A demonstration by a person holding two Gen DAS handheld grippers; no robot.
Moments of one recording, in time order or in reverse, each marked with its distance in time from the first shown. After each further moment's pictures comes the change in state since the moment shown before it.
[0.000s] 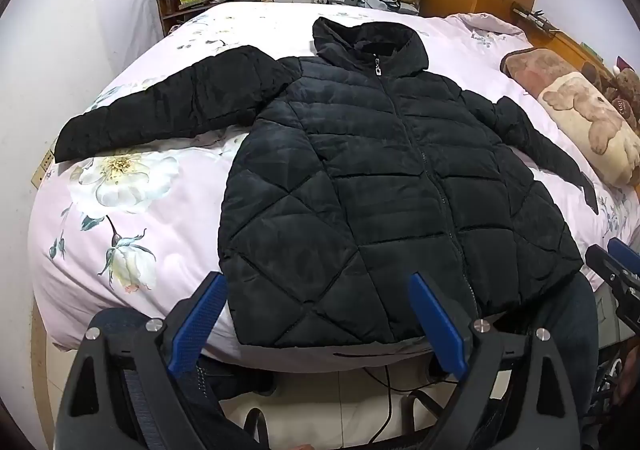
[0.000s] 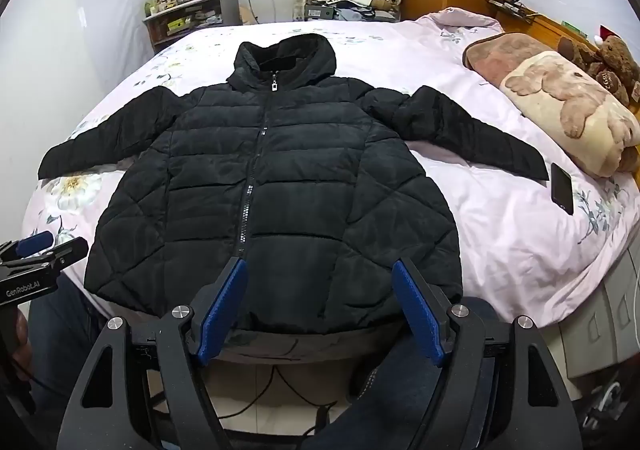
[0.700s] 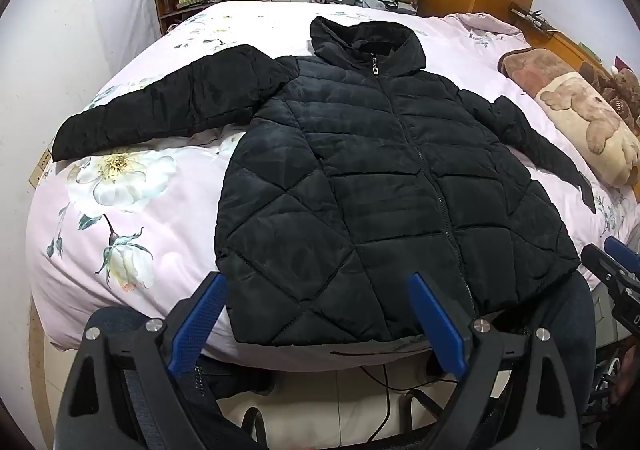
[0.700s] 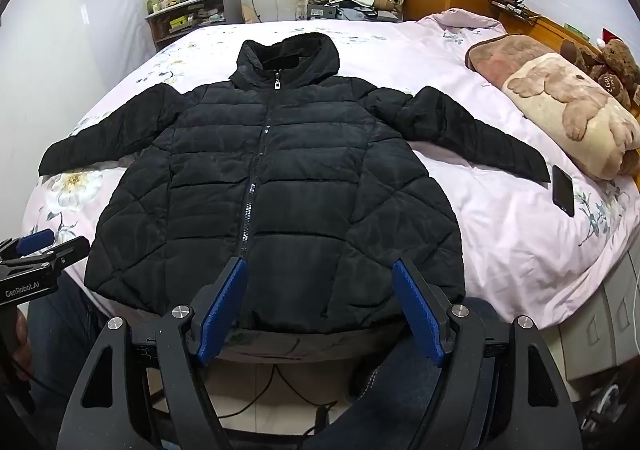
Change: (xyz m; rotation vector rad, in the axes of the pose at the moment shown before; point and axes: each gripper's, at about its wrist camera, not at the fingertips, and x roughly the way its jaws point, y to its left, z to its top) left arm -0.001 -0.001 0.000 0.001 0.011 -0.011; right arm 0.000 0.002 0.000 -0.007 0.006 -0.004
